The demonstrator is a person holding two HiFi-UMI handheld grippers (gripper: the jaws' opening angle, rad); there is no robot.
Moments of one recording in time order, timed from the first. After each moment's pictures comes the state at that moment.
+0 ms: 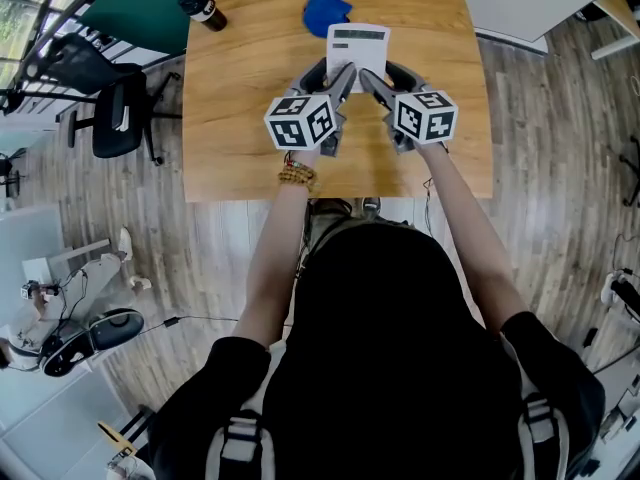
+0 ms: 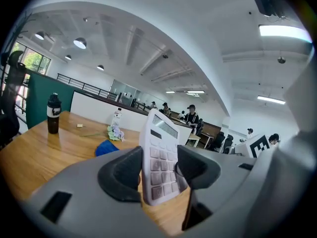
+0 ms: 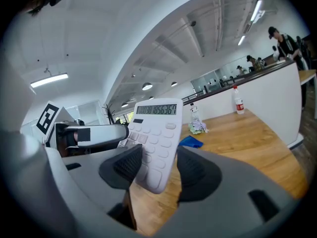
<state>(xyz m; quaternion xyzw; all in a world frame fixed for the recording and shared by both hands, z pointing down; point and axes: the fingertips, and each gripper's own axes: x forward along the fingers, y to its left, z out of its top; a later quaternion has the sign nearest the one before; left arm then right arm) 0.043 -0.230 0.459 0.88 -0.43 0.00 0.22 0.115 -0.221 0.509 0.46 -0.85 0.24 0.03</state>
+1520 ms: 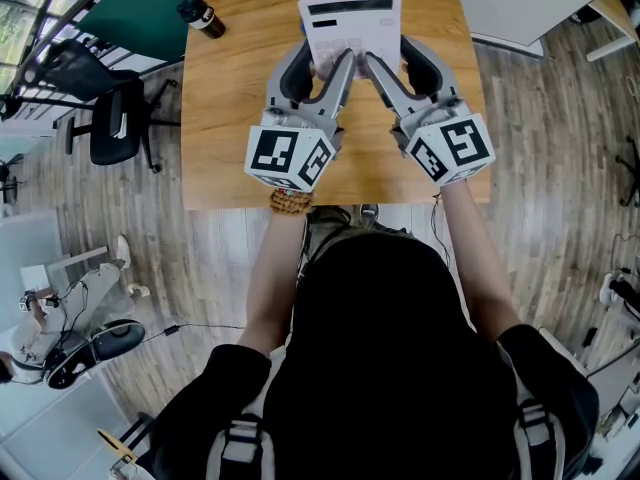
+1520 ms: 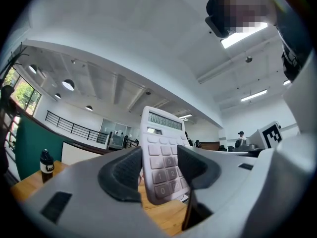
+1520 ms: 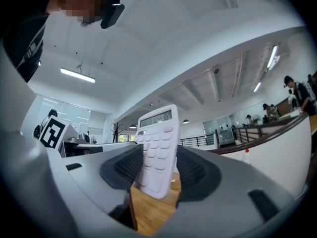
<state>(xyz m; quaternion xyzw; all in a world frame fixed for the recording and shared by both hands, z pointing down) 0.035 -0.183 0.290 0.89 -0.42 -0.14 0.02 0.110 -0.174 0.318 0.46 -0.88 0.00 -0.08</state>
